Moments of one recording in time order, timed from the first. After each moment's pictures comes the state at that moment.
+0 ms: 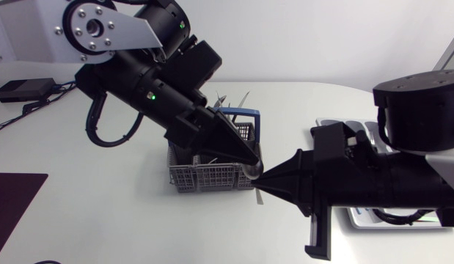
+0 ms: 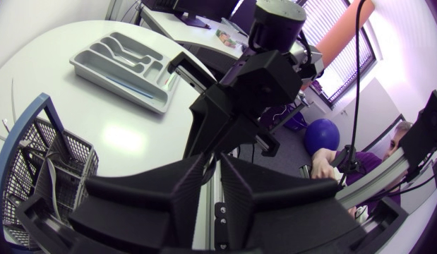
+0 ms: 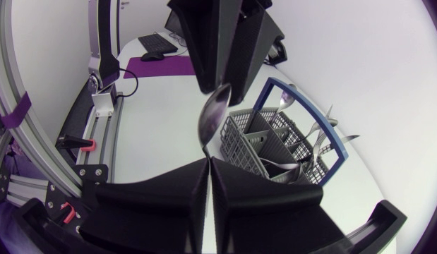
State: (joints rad) left arm -0.62 1.61 1.45 -0.97 1.00 0.44; right arm 0.67 0.94 0.69 -0.35 -0.44 -0.44
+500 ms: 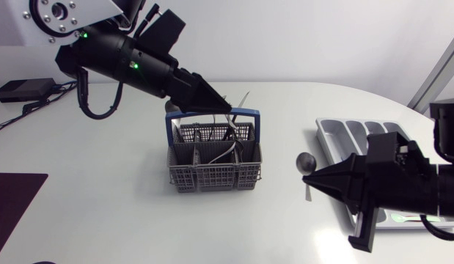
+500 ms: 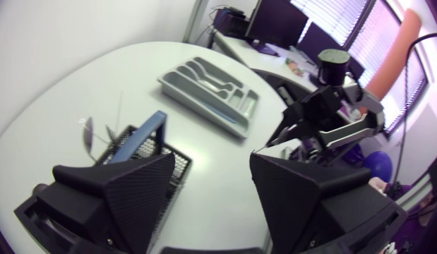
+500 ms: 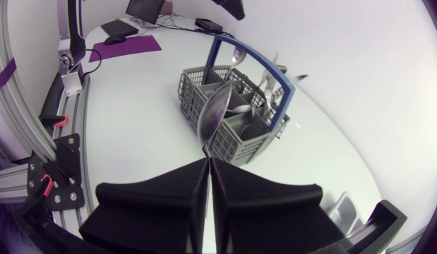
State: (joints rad) left arm -0.45 1.59 1.46 -0.74 0.72 0.30; right arm 0.30 0.76 0.61 -0.56 -0.49 -0.61
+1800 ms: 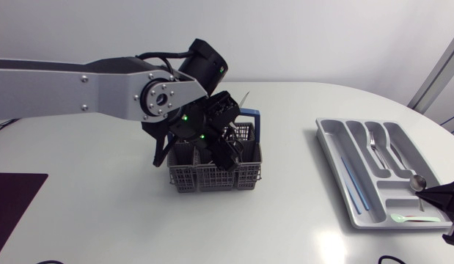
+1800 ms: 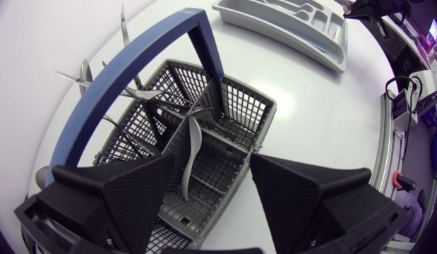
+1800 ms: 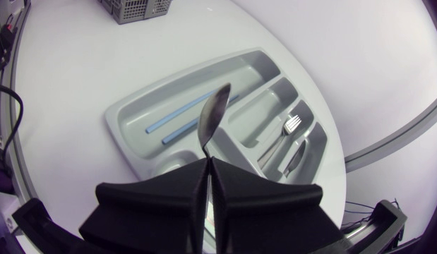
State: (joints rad) left arm -0.71 1.74 1.31 -0.55 0.03 0.31; right arm -0.99 1.34 0.69 -0.68 -0.75 -1.81
